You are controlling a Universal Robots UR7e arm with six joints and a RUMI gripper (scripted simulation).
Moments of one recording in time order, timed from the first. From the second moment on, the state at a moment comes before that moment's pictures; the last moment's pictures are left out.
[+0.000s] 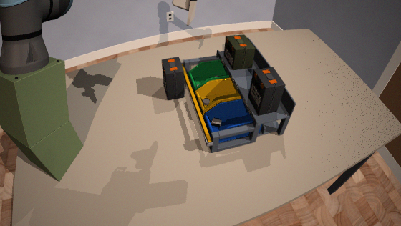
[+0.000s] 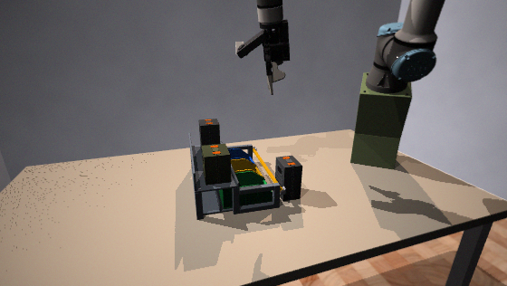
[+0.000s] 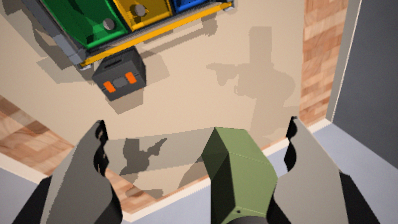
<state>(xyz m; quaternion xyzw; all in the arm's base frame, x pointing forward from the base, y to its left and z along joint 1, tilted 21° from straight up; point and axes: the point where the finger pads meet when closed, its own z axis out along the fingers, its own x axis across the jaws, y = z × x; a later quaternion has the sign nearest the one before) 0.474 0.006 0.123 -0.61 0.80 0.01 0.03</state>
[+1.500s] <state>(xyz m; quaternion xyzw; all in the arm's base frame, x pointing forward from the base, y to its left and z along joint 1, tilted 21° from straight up) 0.514 0.025 0.043 -0.37 0.92 0.05 0.08</state>
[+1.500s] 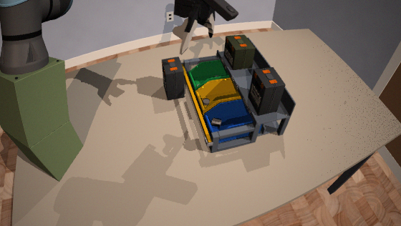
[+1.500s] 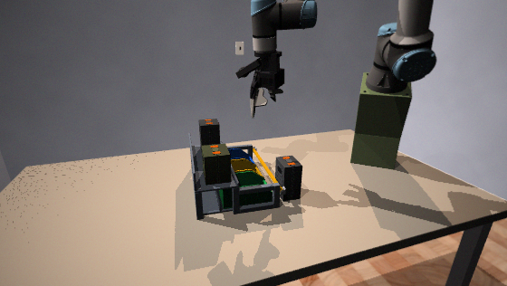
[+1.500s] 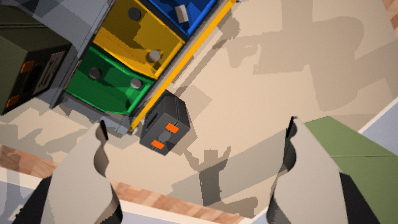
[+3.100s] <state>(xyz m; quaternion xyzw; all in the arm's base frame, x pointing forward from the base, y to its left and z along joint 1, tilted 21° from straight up) 0.528 0.048 -0.018 -0.17 0.98 0.10 0.10</state>
